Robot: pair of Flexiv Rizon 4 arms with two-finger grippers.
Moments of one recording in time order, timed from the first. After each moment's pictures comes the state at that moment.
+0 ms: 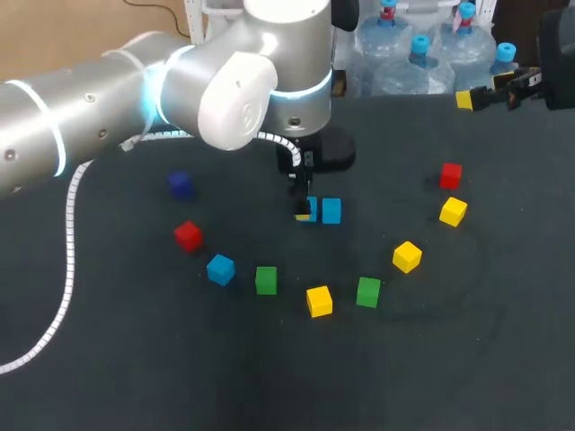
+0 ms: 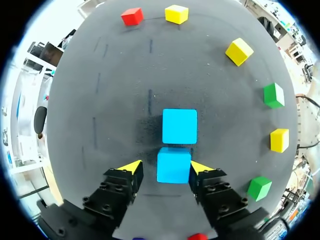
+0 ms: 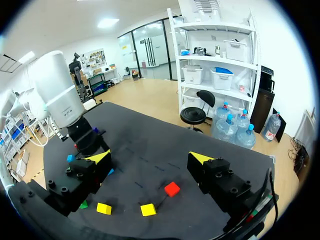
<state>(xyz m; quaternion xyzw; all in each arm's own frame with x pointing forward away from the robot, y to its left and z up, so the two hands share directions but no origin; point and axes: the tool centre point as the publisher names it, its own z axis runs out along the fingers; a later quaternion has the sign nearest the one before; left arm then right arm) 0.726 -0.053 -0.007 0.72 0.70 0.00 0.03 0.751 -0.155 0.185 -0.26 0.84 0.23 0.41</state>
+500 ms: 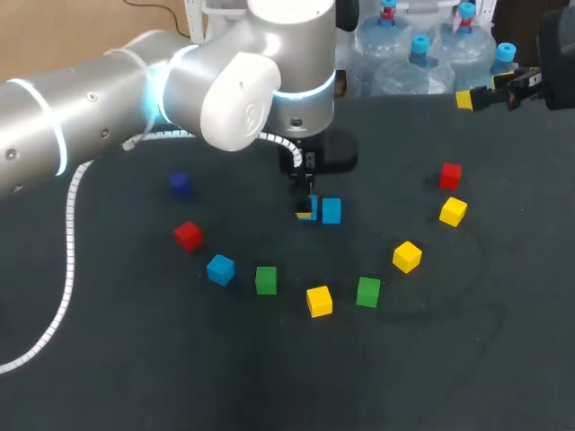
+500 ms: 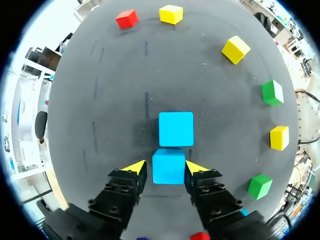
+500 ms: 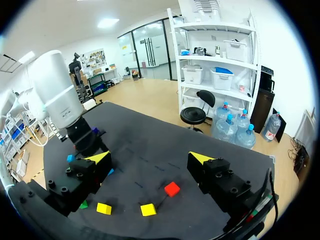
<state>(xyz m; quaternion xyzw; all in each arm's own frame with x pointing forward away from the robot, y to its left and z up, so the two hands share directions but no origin) 0.724 -0.056 -0.005 0.73 0.68 0.00 0.03 0.751 -0.155 0.185 -0.26 0.84 0.23 0.41</state>
